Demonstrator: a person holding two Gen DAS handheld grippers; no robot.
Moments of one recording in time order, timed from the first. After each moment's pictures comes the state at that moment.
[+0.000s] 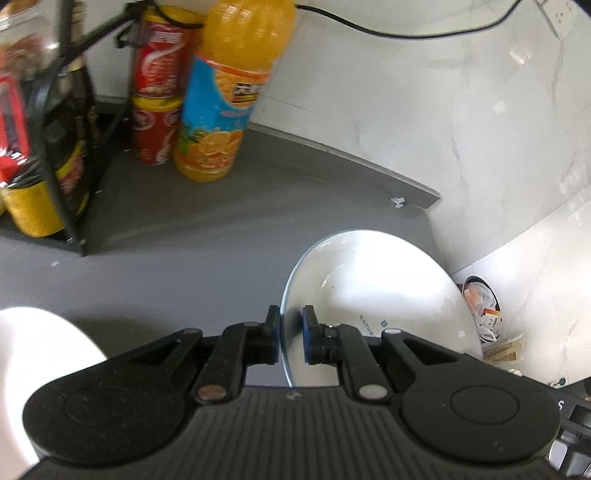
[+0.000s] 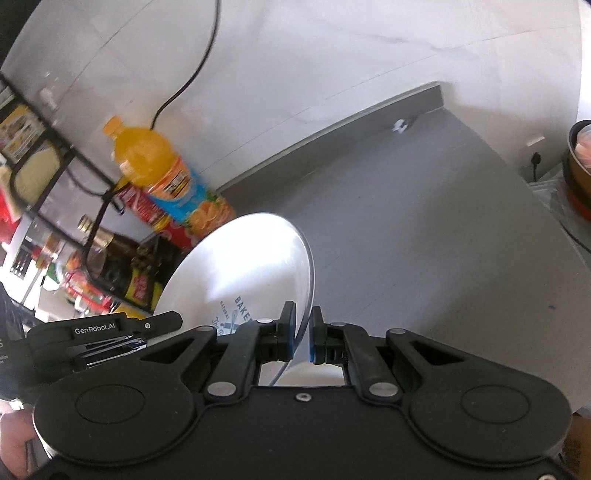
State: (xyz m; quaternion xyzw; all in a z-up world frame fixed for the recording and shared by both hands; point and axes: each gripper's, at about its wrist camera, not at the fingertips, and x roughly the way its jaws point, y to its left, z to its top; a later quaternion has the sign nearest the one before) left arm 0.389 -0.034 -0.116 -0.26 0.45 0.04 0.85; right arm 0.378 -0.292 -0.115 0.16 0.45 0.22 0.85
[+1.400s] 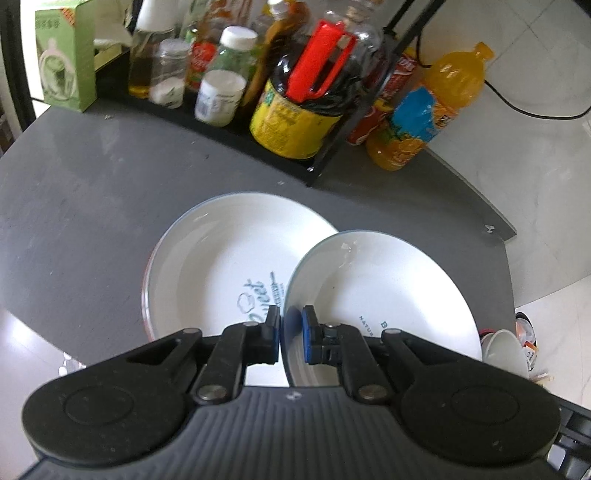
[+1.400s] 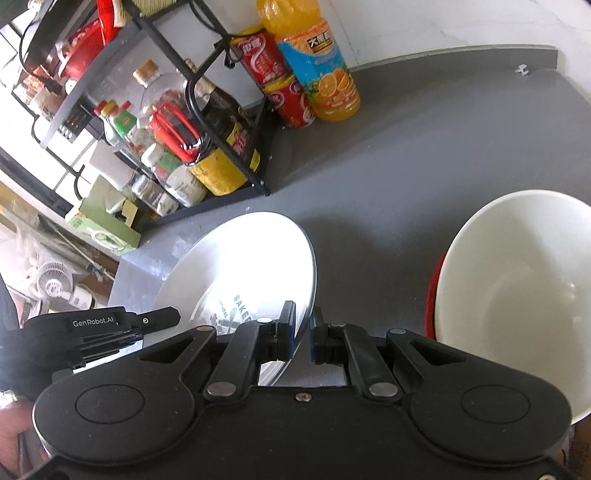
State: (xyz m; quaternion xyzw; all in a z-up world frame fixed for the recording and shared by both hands) left arm 0.198 0.083 -0.136 -0.32 0.44 0.17 0.82; right arm 0.273 -0.173 -0.135 0.07 0.50 0.32 0.80
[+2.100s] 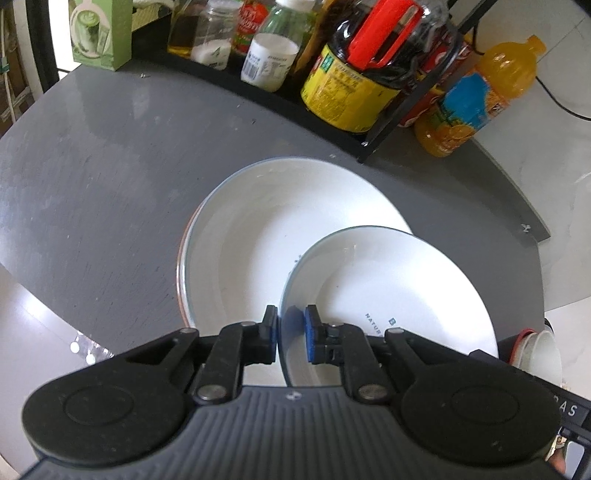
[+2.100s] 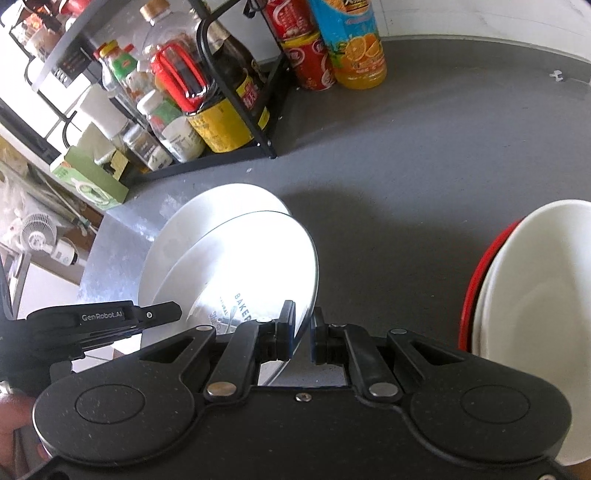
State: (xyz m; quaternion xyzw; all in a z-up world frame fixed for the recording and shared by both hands) left arm 0.191 0.097 -0.175 -0.34 0.47 0.21 0.79; right arm 0.277 -0.137 -0.157 -0.01 0.52 0.33 0.79
